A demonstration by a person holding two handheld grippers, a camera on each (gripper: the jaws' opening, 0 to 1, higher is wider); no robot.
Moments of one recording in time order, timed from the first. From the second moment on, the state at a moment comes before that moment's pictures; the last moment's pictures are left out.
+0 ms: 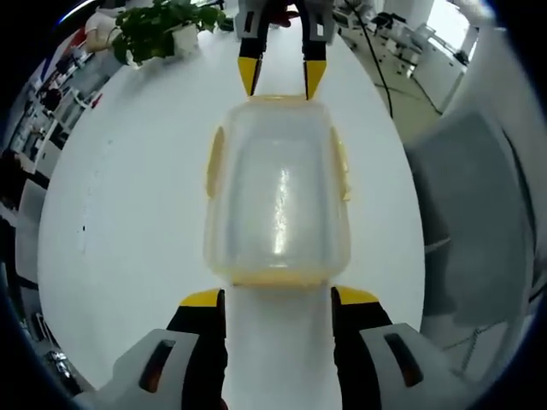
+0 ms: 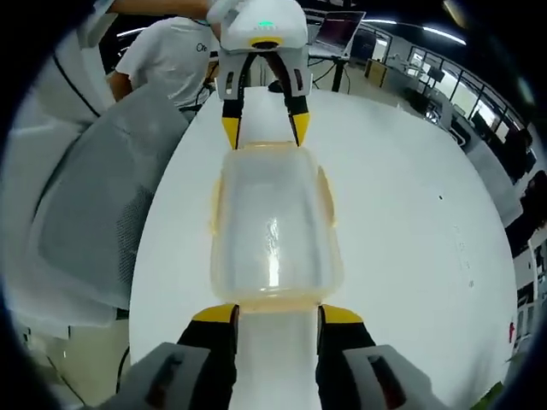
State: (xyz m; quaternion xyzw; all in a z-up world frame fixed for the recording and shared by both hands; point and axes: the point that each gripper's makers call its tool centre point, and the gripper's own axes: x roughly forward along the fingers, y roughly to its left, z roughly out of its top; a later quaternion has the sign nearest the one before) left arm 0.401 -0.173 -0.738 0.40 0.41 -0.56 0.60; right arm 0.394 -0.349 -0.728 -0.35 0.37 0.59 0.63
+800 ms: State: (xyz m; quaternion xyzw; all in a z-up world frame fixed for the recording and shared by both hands) left arm 0.405 -0.201 -0.713 0.11 0.46 -0.47 0.75; right arm 0.396 -0.331 -0.701 -0.08 0.47 0.45 0.76
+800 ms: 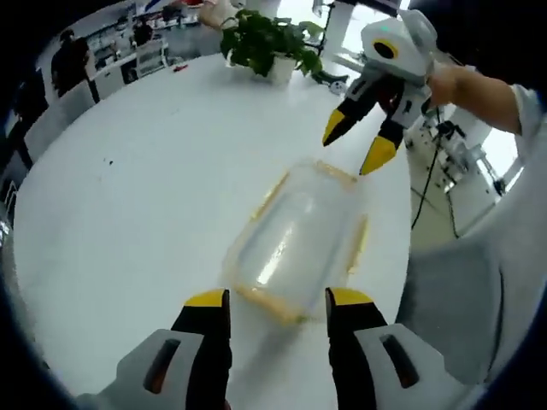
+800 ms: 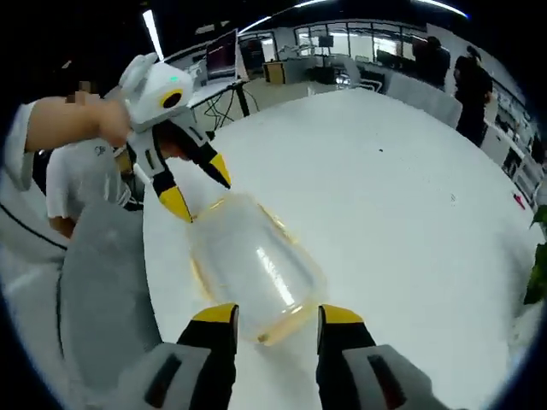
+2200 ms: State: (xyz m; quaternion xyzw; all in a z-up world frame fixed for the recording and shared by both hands) left arm 0.406 -0.201 -0.750 -0.12 0.52 -0.27 0.80; right arm 0.398 -0.327 -0.736 -0.07 0.53 0.33 0.78
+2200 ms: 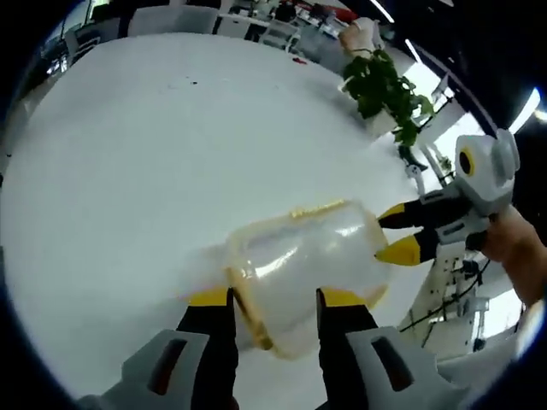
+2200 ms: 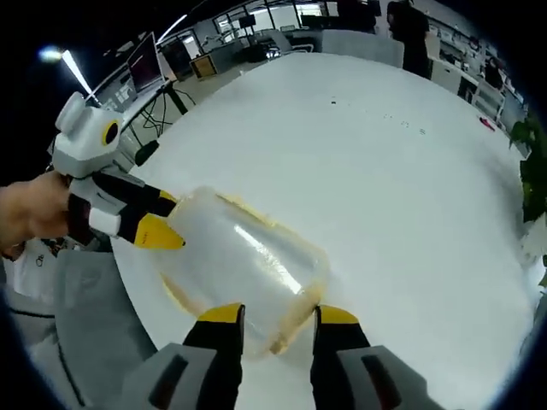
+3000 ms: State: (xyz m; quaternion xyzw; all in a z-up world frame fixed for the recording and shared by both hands) left arm 0.417 -0.180 -0.723 -0.03 0.47 -0.33 0.82; right arm 0.404 -0.341 -0.713 -0.10 0.48 0.38 0.79
